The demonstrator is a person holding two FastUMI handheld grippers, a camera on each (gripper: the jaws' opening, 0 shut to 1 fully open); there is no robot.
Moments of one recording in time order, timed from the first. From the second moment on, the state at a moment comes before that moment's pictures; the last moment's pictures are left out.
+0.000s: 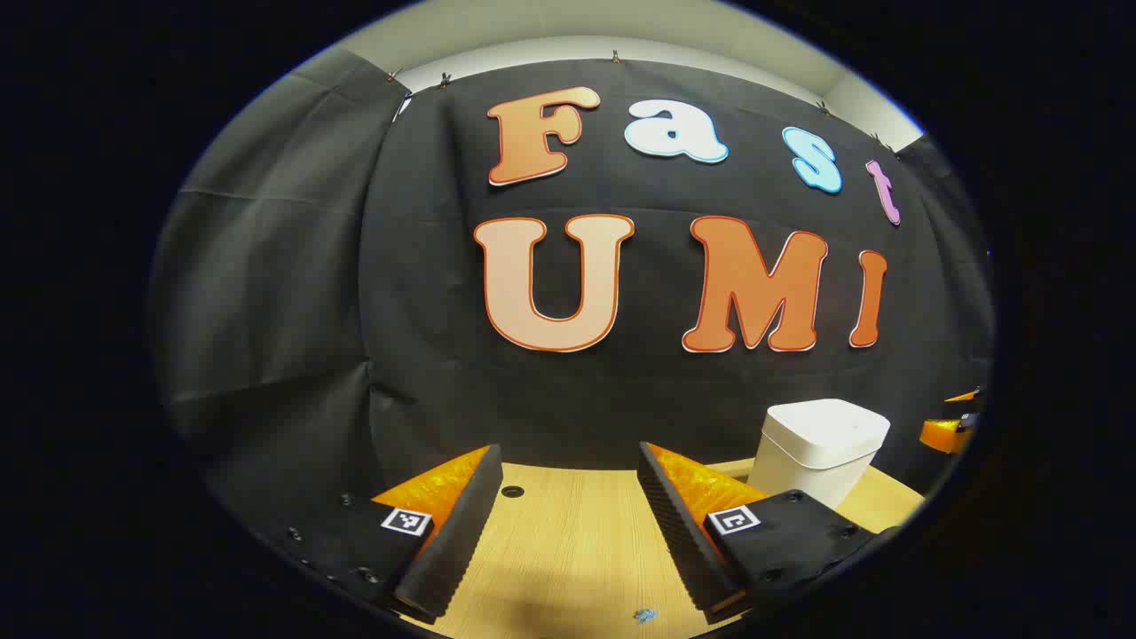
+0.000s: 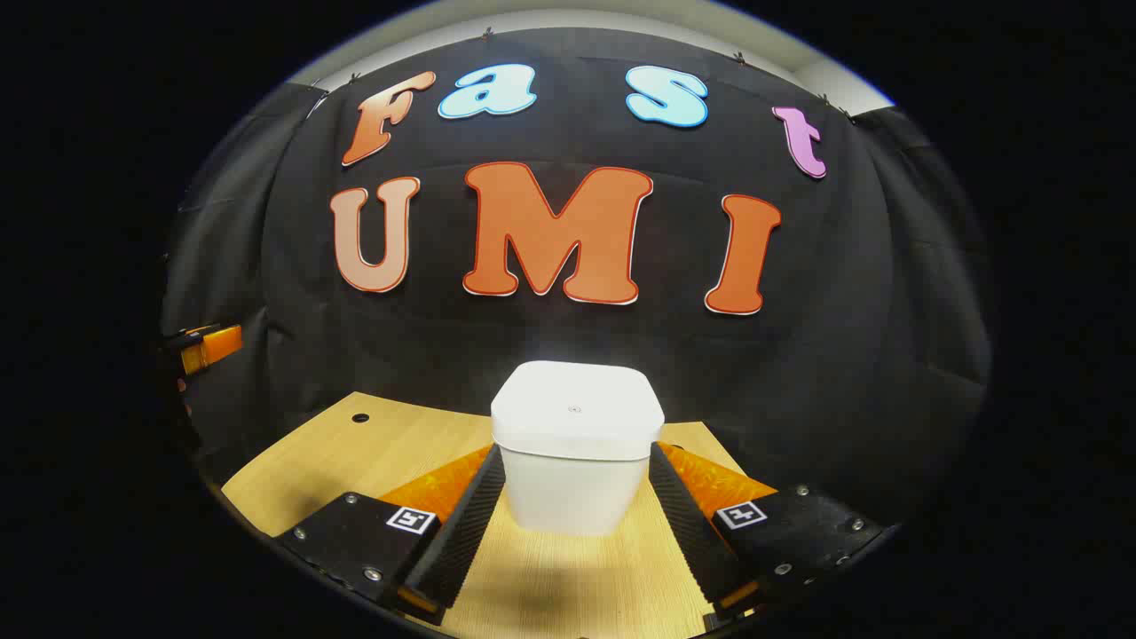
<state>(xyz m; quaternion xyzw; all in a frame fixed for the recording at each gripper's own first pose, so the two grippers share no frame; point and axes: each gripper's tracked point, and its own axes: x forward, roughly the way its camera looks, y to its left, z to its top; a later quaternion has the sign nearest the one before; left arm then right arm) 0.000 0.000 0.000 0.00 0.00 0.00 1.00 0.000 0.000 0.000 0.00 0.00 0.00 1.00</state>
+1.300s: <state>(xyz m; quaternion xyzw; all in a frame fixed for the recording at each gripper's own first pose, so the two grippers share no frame) -0.023 -0.008 0.000 0.01 0.00 -0.01 1.00 -0.032 -0.027 -0.002 0.00 0.01 -0.02 1.00</state>
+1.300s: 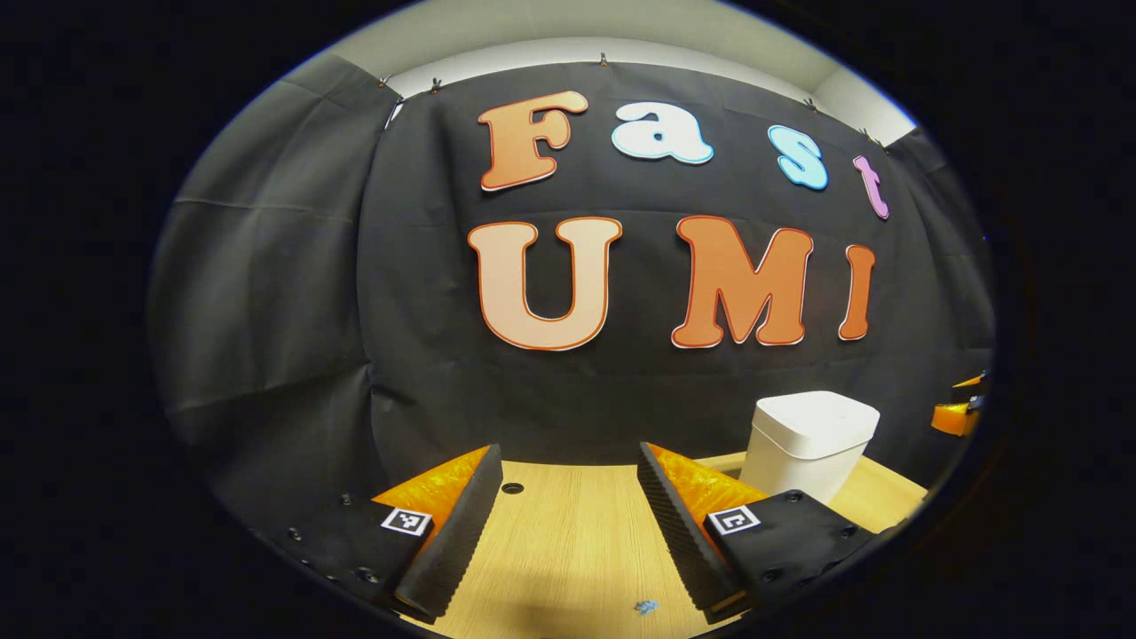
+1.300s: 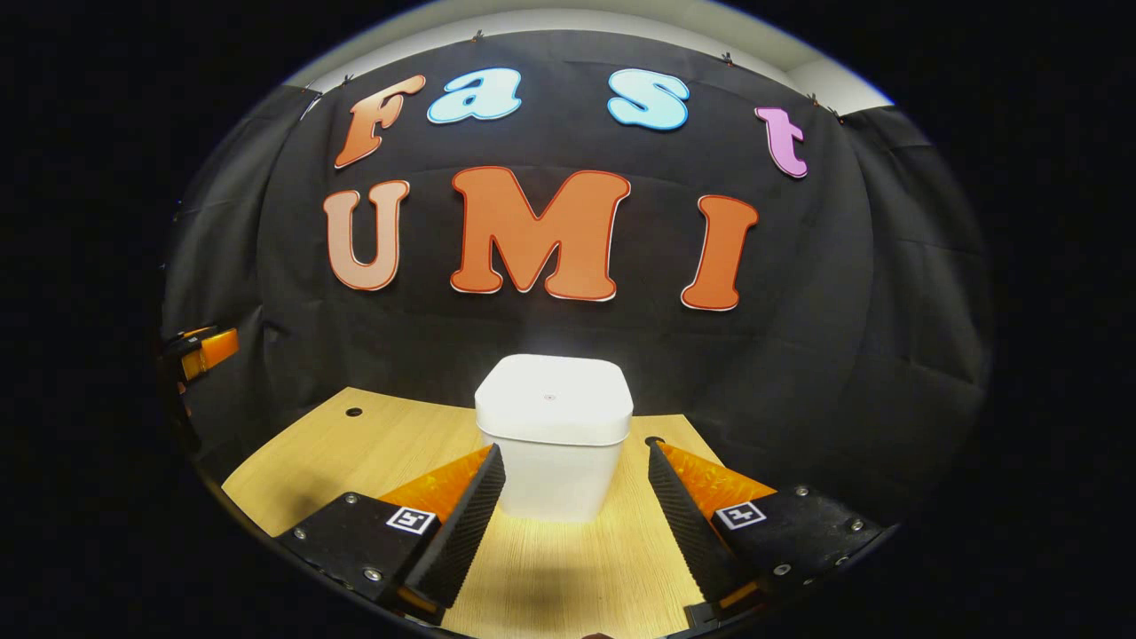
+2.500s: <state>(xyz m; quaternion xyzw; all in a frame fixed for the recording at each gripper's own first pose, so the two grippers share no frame) -0.011 0.020 -0.019 0.01 0.02 0.01 1.00 0.075 -0.030 0.043 -0.05 0.16 0.04 0.99</state>
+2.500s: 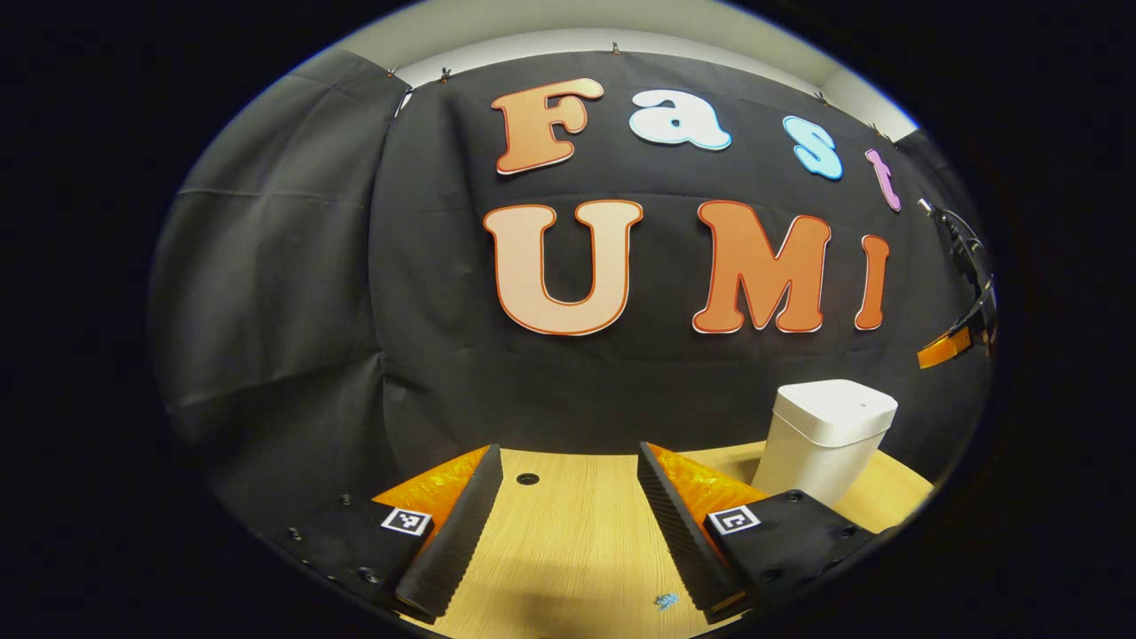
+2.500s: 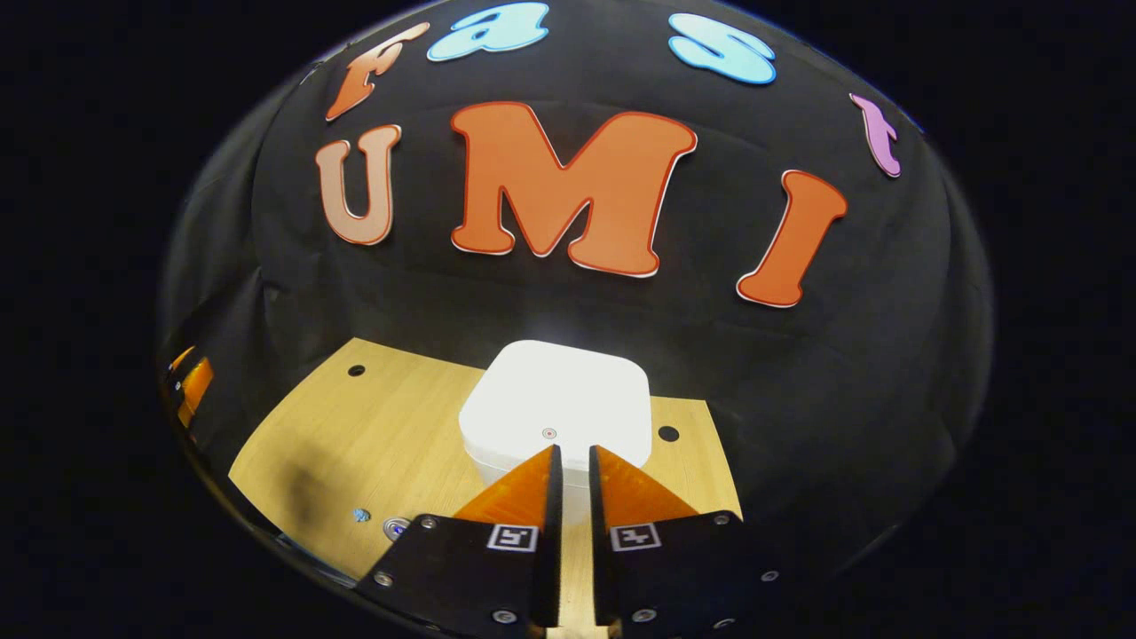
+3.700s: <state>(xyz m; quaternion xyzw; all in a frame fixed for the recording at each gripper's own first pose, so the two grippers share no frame) 0.007 0.062 -0.043 0.02 0.05 0.03 1.00 0.167 0.000 -0.020 -0.01 0.30 0.08 0.95</state>
